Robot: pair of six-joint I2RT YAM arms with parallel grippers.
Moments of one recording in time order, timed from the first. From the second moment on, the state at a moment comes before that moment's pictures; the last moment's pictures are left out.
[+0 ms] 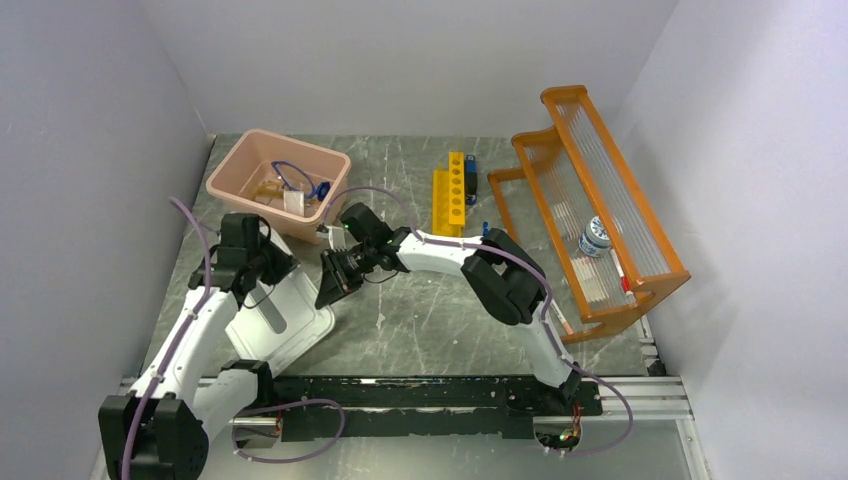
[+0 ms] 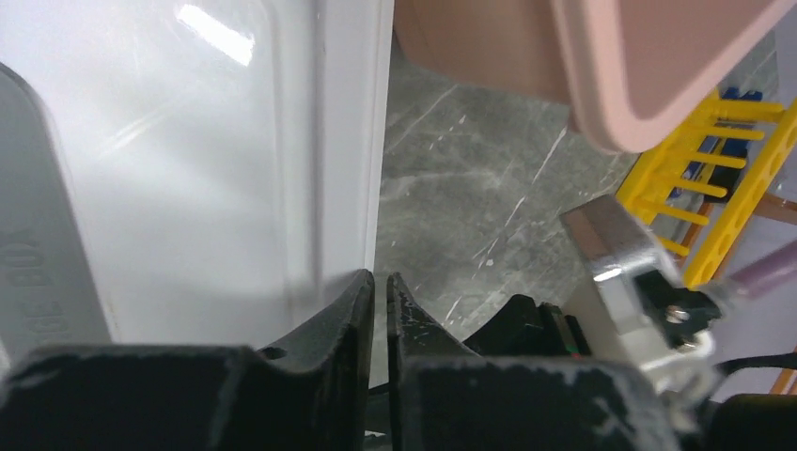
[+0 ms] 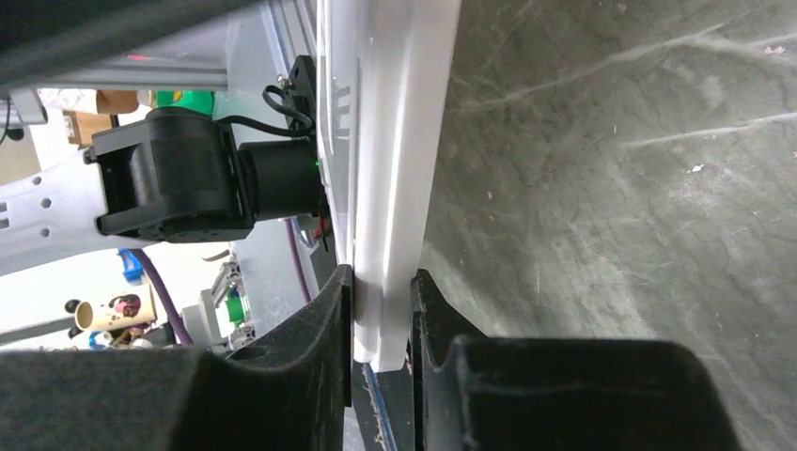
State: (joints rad) left arm -0.06 0.97 0.64 -0.49 0.05 -0.93; right arm 0.95 2.18 1.53 -0.09 -0.82 0.58
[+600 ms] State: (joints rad) left arm -0.06 0.88 1.12 -0.71 -0.14 -0.72; right arm 0.94 1.99 1.54 -0.11 -0.79 0.41
